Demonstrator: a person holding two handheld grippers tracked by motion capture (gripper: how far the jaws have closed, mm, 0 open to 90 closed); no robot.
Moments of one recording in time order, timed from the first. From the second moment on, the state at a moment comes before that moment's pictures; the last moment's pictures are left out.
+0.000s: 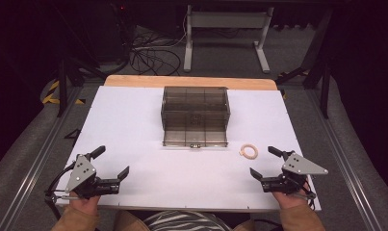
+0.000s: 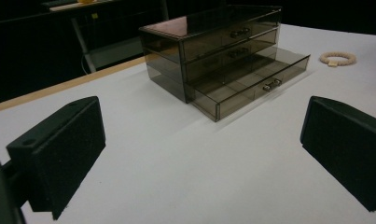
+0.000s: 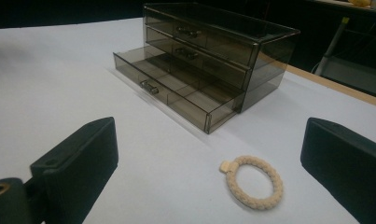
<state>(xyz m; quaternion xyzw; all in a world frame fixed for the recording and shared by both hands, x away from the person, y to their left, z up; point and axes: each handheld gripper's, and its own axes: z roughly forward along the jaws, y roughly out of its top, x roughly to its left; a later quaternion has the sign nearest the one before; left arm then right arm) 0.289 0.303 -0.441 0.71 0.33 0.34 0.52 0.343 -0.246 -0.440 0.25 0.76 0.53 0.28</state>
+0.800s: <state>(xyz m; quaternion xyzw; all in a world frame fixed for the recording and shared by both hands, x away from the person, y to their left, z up) 0.289 0.303 -0.441 0.71 0.33 0.34 0.52 0.343 -0.245 -0.439 0.25 0.76 0.53 0.27</state>
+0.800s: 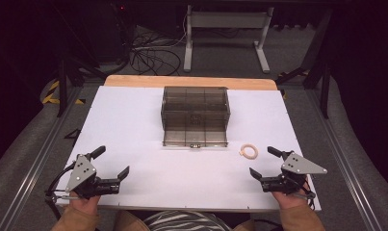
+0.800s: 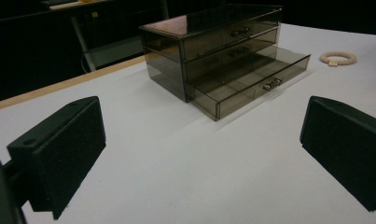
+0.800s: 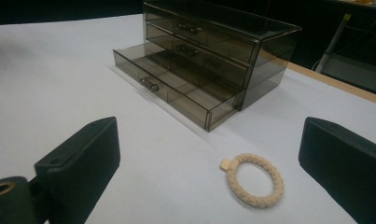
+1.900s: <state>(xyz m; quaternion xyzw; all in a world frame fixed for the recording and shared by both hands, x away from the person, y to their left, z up) 0.290 0.303 -0.442 0.71 0.34 0.34 0.52 0.381 -0.241 -0.412 0.29 0.75 0.51 0.29</state>
